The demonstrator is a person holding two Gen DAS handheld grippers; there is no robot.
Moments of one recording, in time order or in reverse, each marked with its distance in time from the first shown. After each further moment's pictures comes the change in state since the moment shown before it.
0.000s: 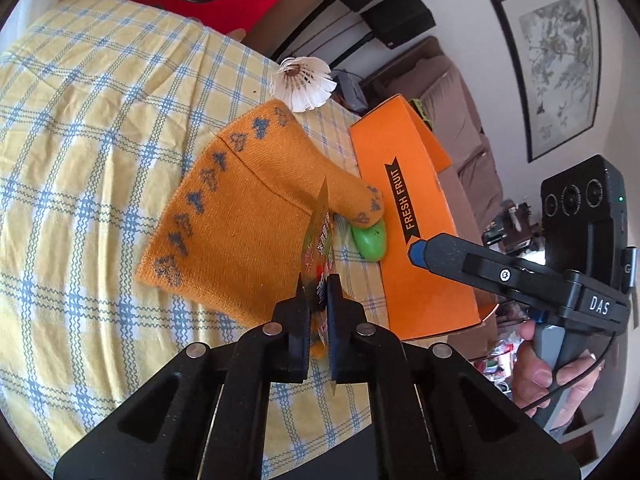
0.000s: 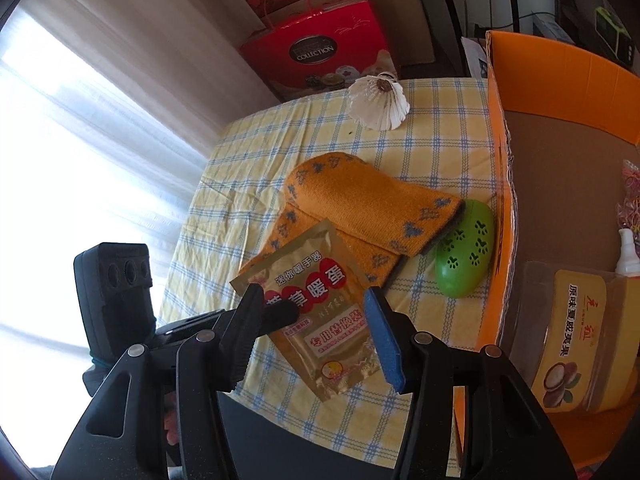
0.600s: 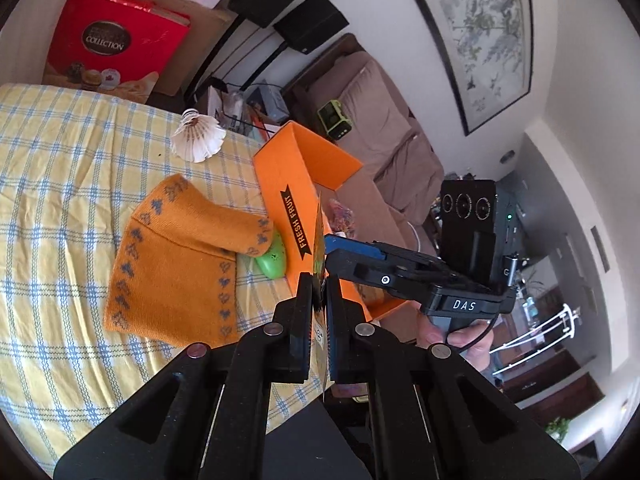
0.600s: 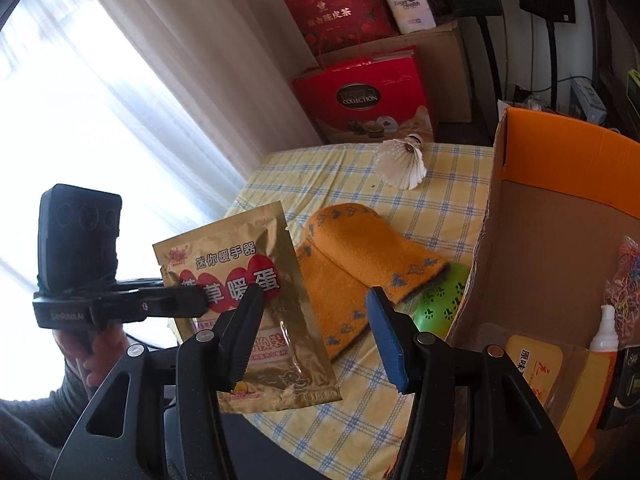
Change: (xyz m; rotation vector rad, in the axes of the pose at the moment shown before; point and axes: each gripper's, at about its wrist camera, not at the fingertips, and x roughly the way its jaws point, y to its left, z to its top) left arm -0.055 -0.059 0.031 0.173 0.021 -0.192; right arm -0.038 -0.012 0.002 -0.194 -0.134 0.122
